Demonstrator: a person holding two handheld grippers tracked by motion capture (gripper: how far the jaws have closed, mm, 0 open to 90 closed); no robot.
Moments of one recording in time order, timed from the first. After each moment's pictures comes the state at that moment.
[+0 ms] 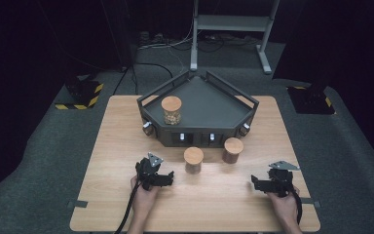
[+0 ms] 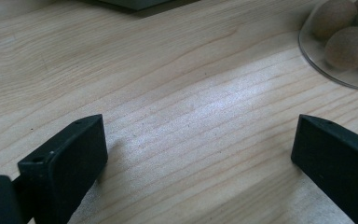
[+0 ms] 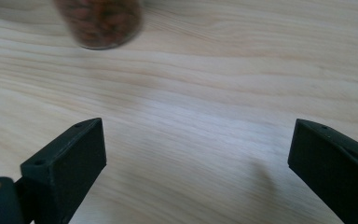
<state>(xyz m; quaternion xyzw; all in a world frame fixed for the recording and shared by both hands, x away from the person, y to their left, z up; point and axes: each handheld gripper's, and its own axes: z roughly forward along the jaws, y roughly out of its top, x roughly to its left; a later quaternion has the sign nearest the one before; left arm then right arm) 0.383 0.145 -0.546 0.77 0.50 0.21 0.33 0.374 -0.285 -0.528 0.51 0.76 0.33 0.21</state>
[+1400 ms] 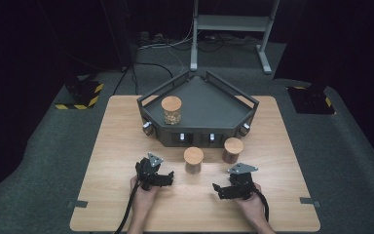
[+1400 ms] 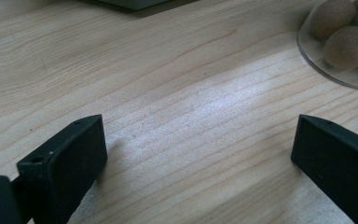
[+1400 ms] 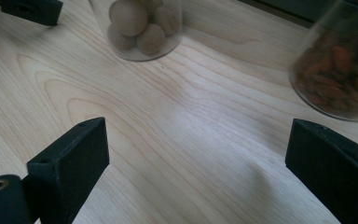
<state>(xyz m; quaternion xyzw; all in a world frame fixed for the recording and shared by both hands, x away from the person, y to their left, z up) 0.383 0.145 -0.546 0.77 0.50 0.21 0.33 0.363 -0.171 -0.528 0.39 0.83 0.37 0.14</state>
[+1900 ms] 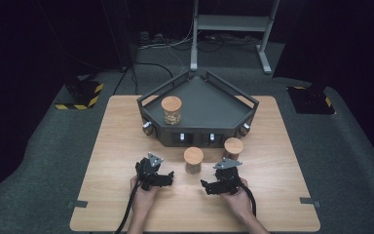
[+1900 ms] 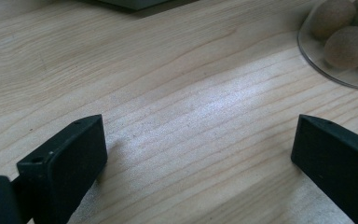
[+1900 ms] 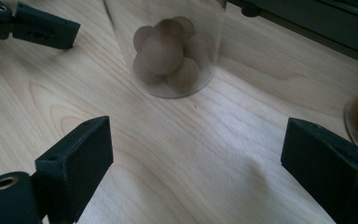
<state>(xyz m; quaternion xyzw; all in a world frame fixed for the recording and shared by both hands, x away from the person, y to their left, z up) 0.383 0.145 -0.547 0.77 0.50 0.21 0.33 0.379 -0.131 -0.525 0.38 0.84 0.36 0.14</state>
